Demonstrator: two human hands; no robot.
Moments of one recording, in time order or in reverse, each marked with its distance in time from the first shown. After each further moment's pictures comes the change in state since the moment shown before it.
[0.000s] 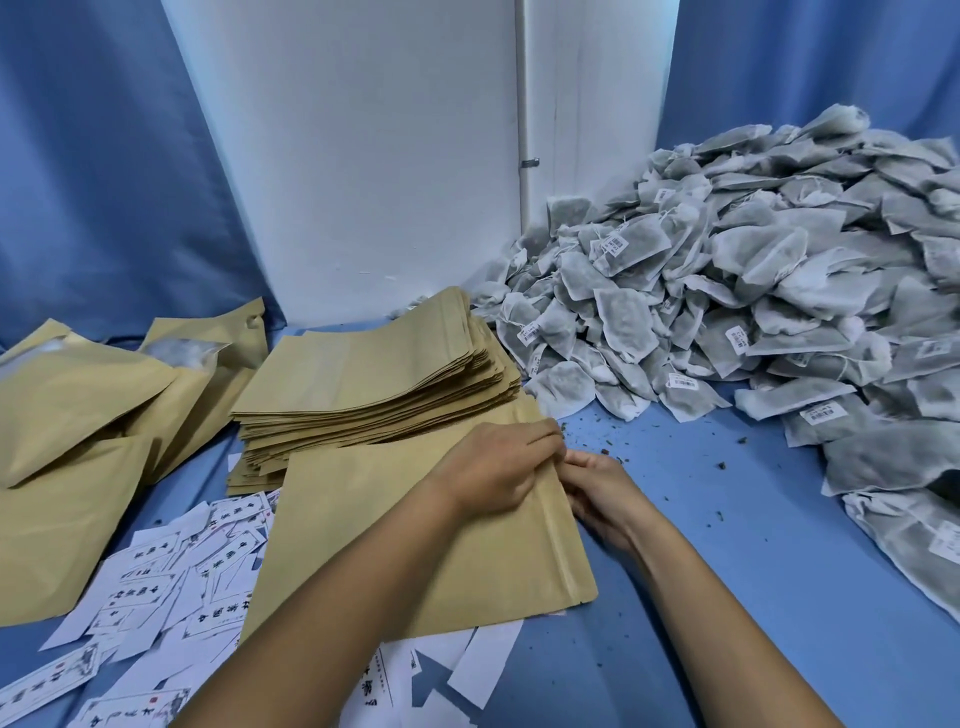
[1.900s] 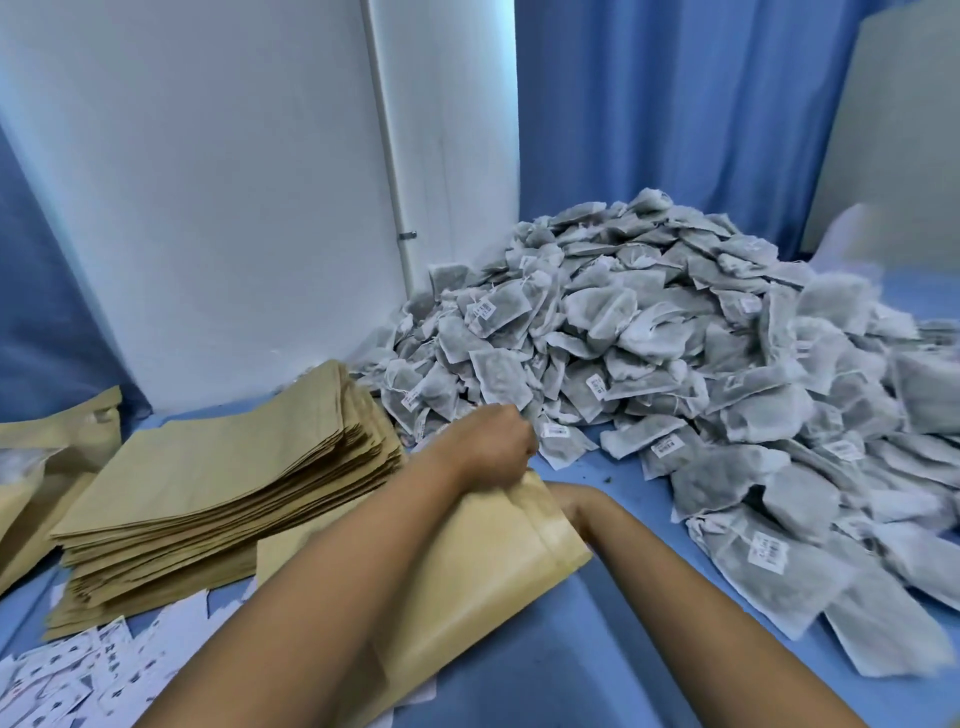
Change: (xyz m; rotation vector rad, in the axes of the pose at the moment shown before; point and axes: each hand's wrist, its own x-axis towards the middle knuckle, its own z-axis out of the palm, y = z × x) left_hand 0.157 0.051 -0.024 0.138 -0.353 -0.096; right_hand -0.001 -0.088 -0.066 -1.222 -0.017 0.201
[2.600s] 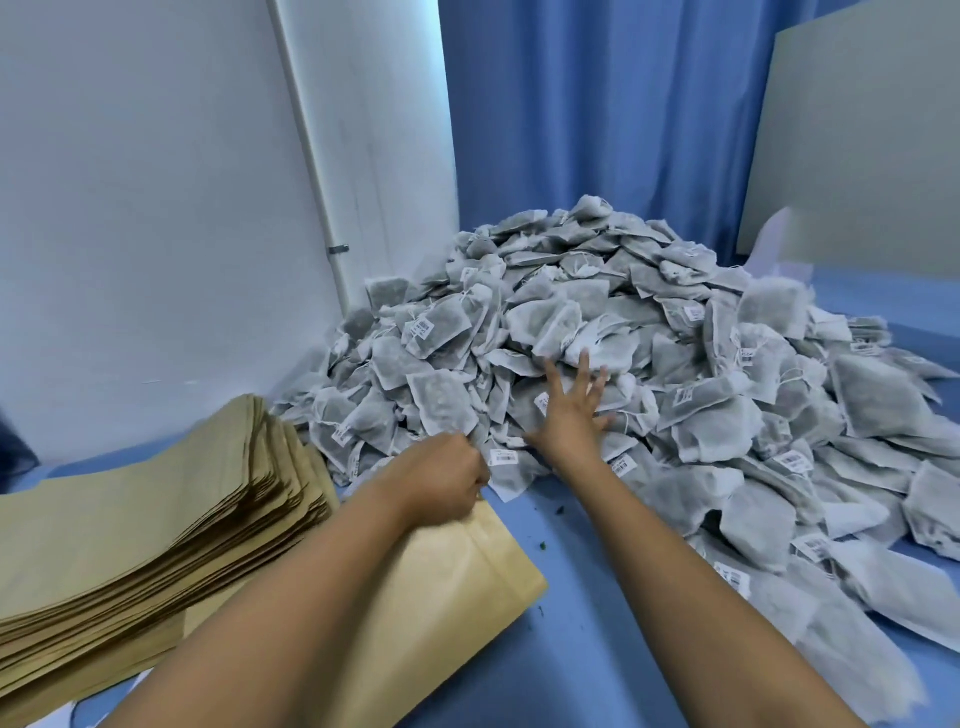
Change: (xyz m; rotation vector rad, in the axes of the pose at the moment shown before) left_hand 0.045 -0.015 0.029 -0.032 0.014 0.070; right_hand 0.047 0.054 -0.109 -0.209 0.961 0.144
